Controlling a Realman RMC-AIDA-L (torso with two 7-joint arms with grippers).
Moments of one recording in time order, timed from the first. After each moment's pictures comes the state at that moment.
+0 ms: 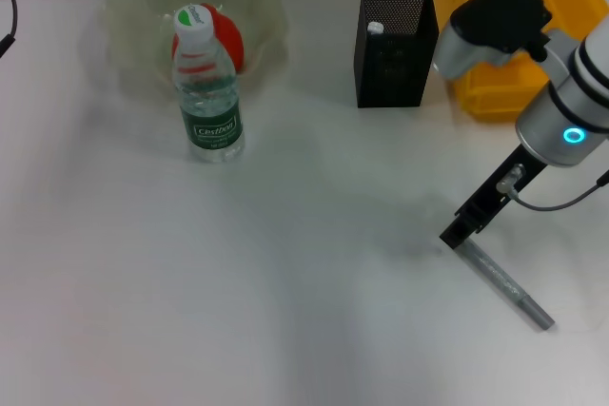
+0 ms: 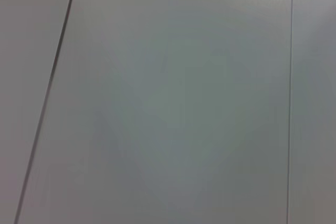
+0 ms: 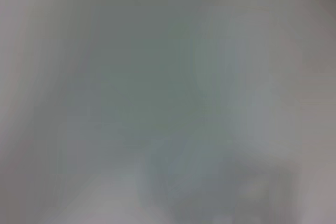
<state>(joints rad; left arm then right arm) -0.45 -2.07 1.03 0.63 0.89 1.19 -1.01 0.80 2.08 -1.38 -0.97 -2.63 -1.54 2.57</state>
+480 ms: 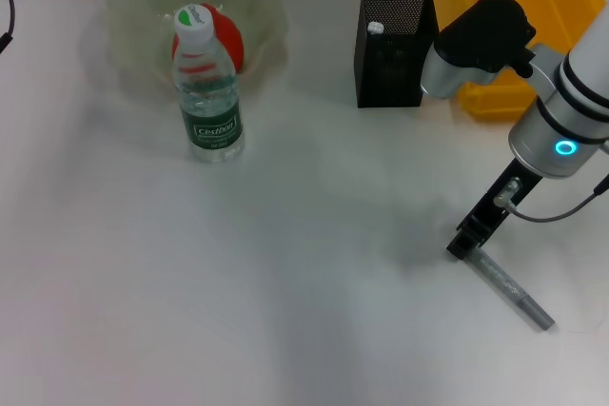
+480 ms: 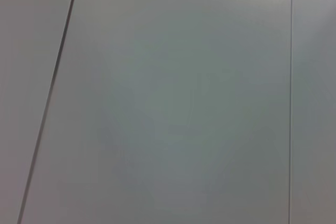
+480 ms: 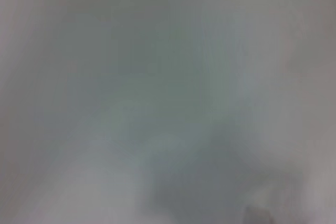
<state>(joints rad) -0.45 -2.07 1.02 0.63 0.89 1.19 -1.00 0.82 2.08 -1.44 -0.93 -2.64 -1.53 2.58</state>
